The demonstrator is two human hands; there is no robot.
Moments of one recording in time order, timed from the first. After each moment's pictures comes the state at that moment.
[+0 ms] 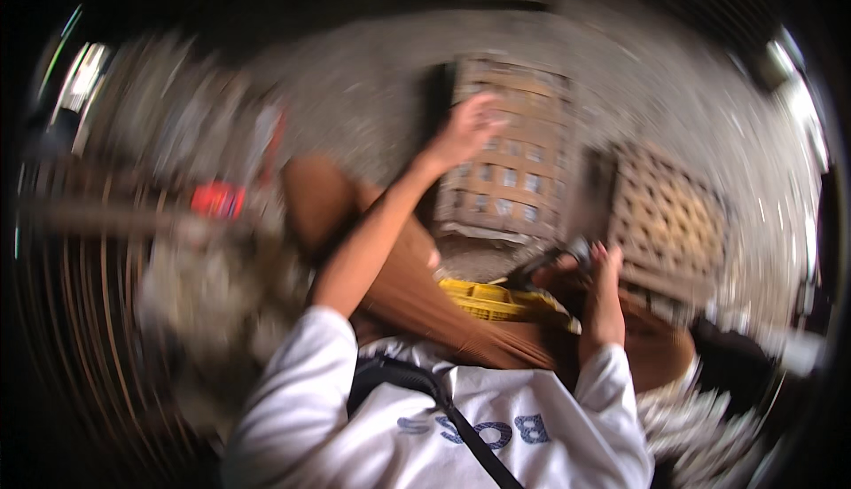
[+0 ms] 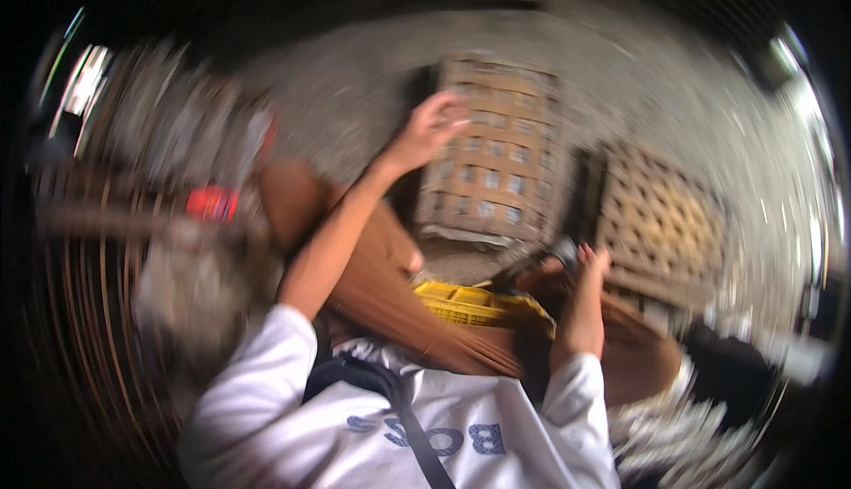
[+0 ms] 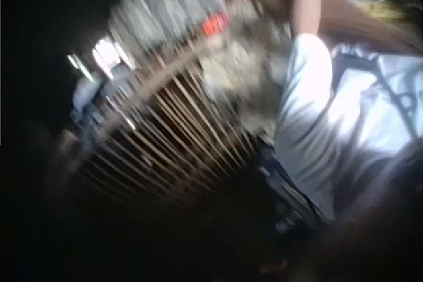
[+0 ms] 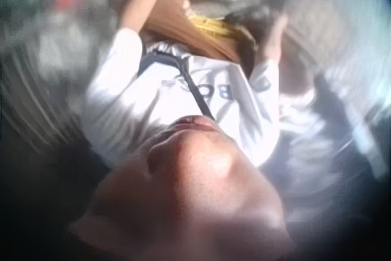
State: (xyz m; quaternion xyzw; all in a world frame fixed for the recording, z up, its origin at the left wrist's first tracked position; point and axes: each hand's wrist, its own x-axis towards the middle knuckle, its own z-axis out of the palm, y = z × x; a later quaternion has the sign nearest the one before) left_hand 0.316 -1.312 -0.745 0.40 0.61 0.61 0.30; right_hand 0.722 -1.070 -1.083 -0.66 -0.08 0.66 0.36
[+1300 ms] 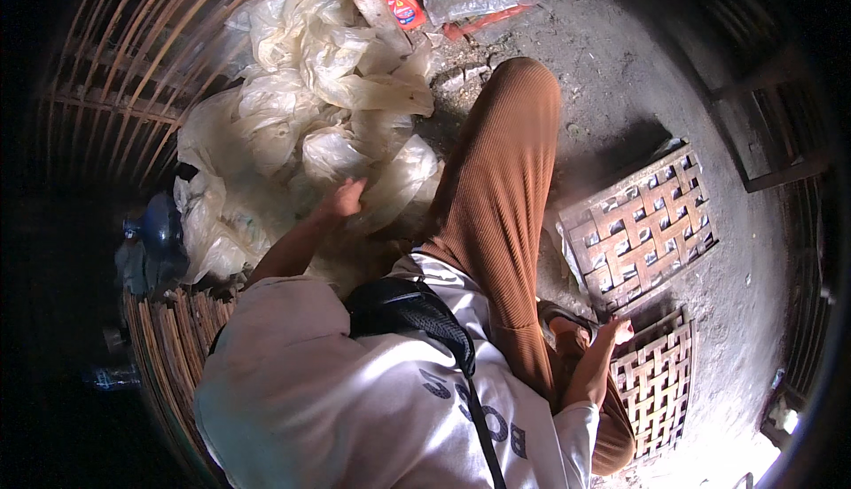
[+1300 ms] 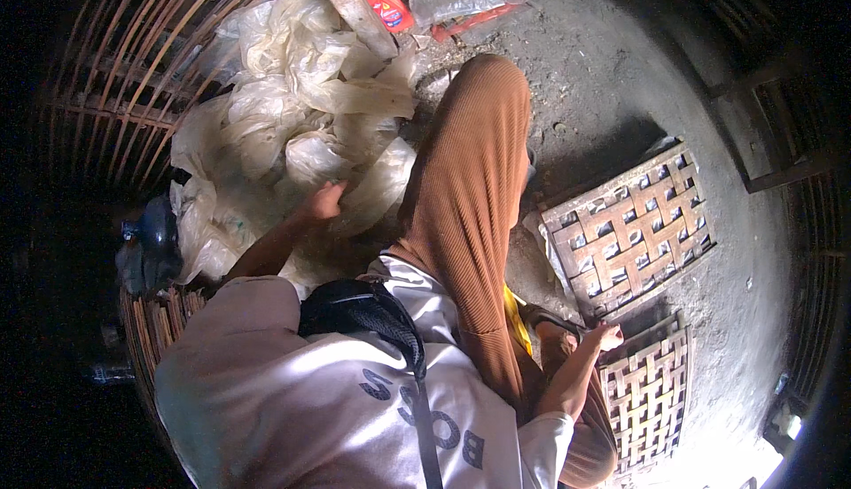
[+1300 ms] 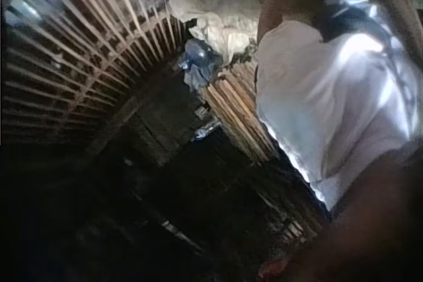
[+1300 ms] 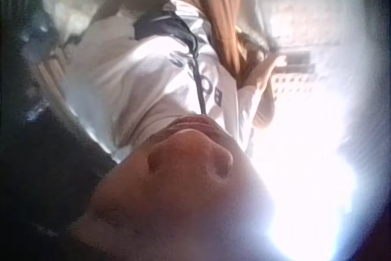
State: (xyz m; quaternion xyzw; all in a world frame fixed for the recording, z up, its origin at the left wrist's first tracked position) left_hand 0.570 -1.919 -0.824 -0.13 0.97 0.11 0.16; right_hand 0.623 -1.197 -1.022 -0.68 -0.53 0.46 0.21
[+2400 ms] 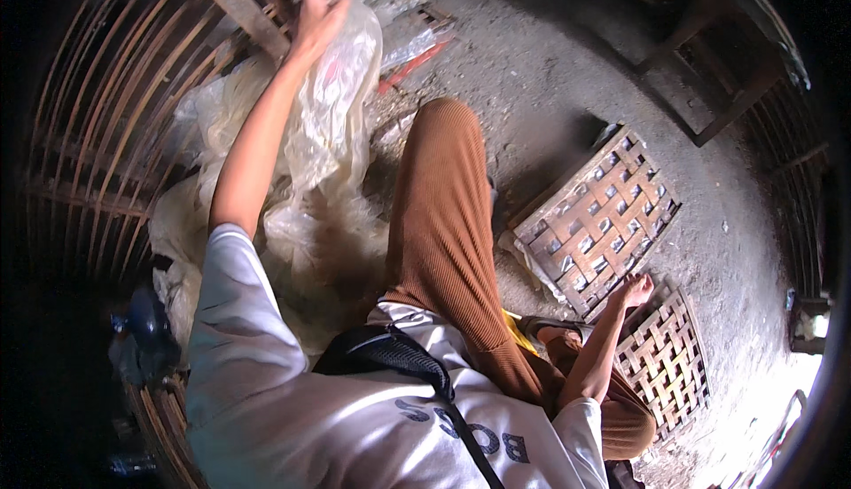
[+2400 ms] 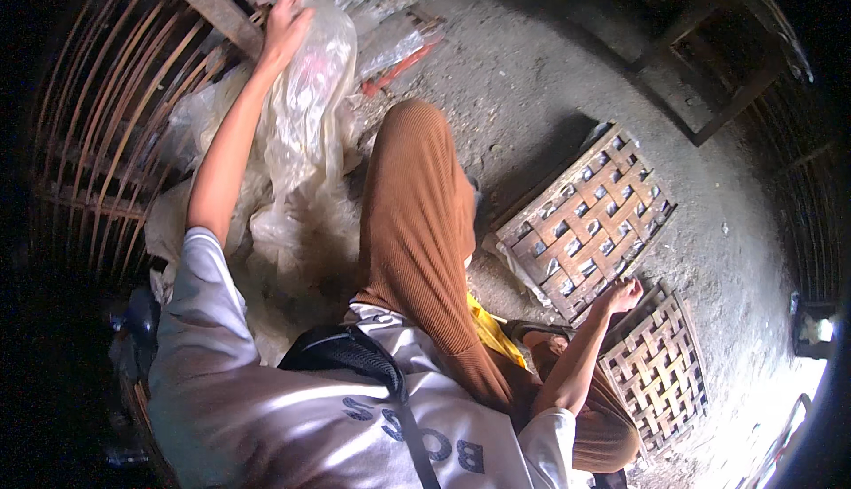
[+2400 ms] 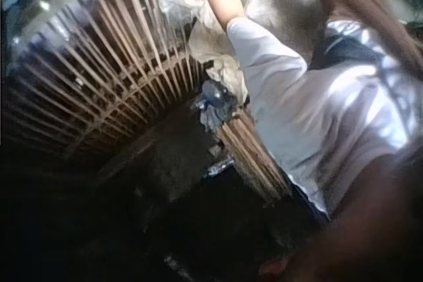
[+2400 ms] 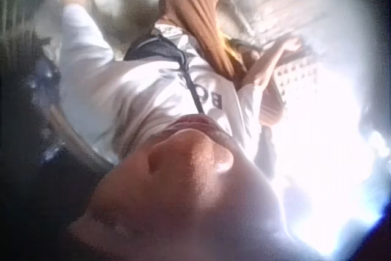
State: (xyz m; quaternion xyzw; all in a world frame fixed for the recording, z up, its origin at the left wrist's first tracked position) left_hand 0.196 -1.760 -0.540 0.18 0.87 0.28 -0.36; right_hand 0.523 -1.171 -0.955 -0.47 -0.55 0.55 0.42
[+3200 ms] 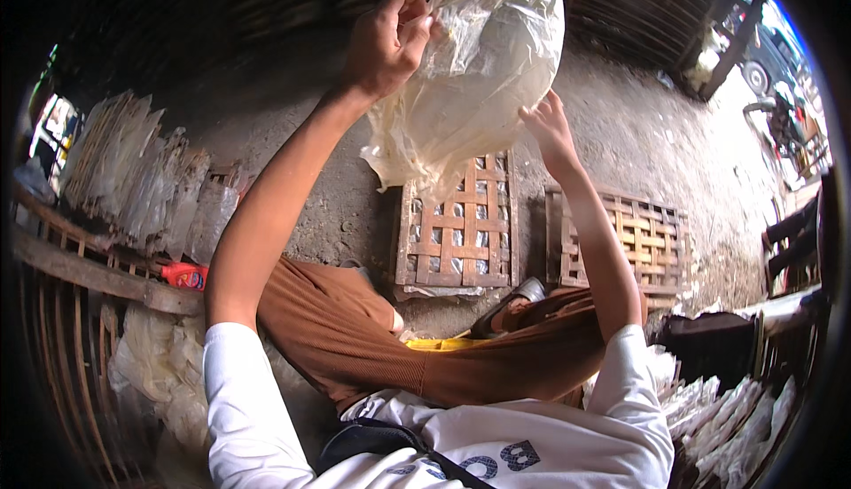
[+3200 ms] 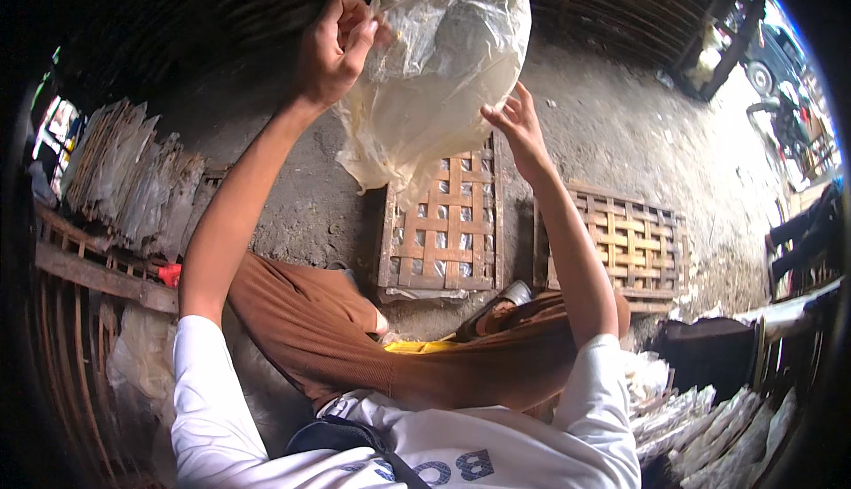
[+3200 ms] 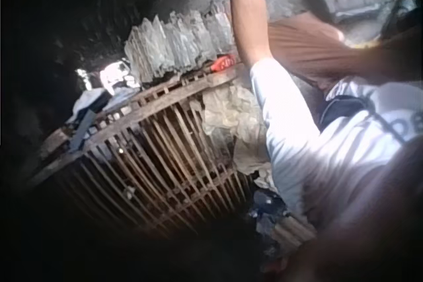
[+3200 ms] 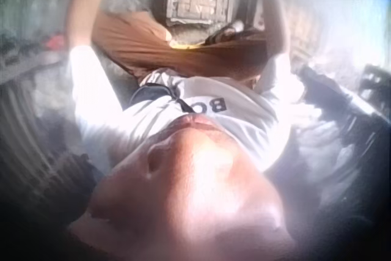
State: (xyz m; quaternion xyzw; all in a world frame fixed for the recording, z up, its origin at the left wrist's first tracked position) left_hand 0.251 -1.261 -0.498 0.60 0.56 0.55 -0.15; right_hand 0.444 -1.064 -0.652 -0.15 -0.68 0.64 0.34
